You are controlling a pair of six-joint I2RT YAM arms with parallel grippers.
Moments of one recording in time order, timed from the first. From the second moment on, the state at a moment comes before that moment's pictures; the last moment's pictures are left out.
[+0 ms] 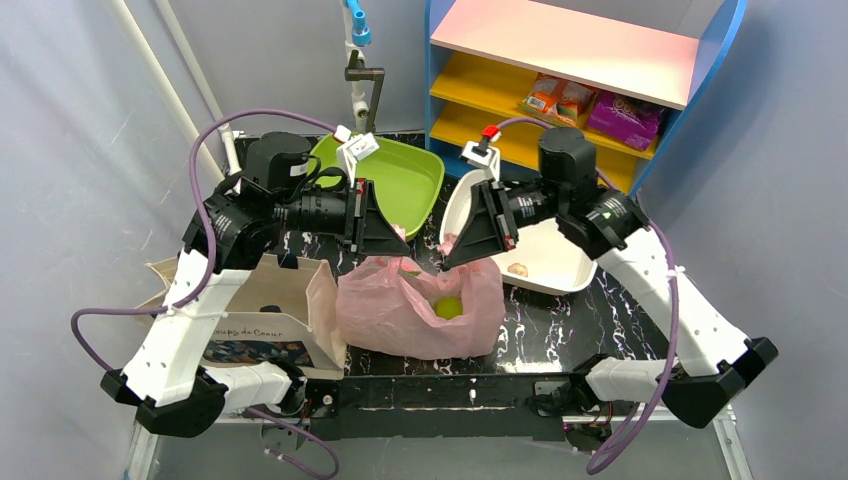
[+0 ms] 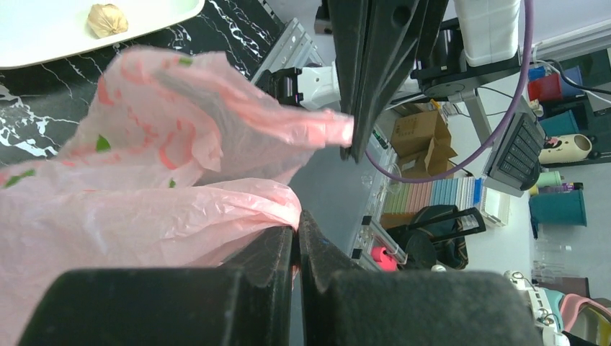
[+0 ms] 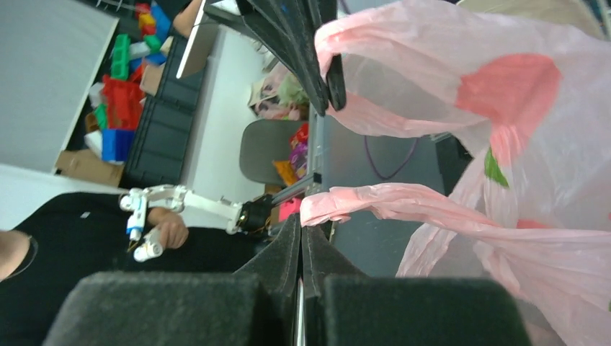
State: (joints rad) left arm -0.59 1.19 1.72 -1.06 0.79 -0.50; right arm 0.64 1.21 1.46 -0.55 -1.20 0.69
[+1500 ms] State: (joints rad) left arm -0.59 1.05 1.77 -1.29 0.49 -0.37; right arm 0.77 1.36 1.29 0.09 -1.30 1.09
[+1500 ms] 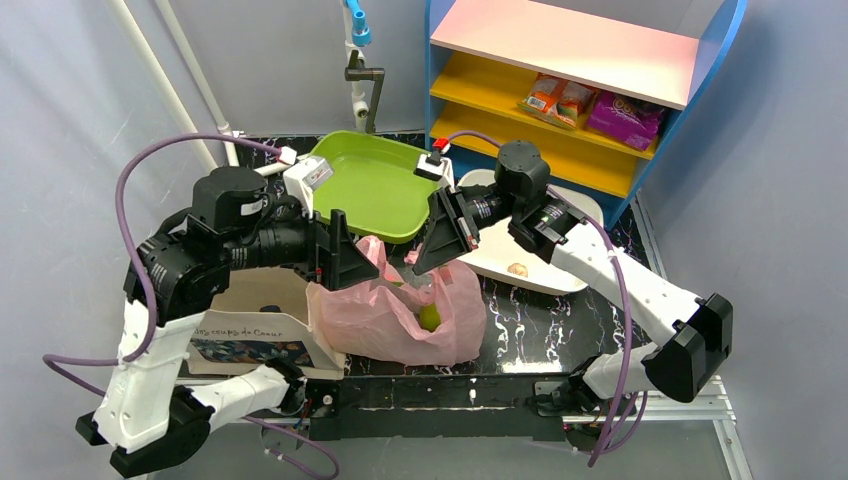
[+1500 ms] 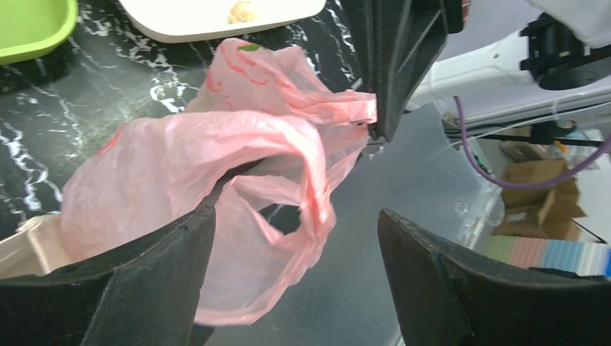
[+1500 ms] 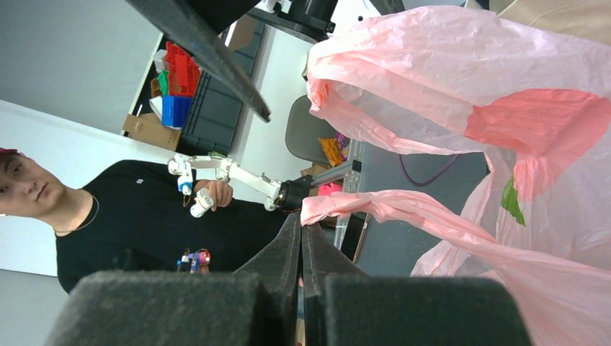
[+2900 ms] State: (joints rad) left arm -0.59 0.82 1.28 -0.88 0.76 -0.21; right arm 0.83 1.39 1.29 0.05 -1.30 1.09
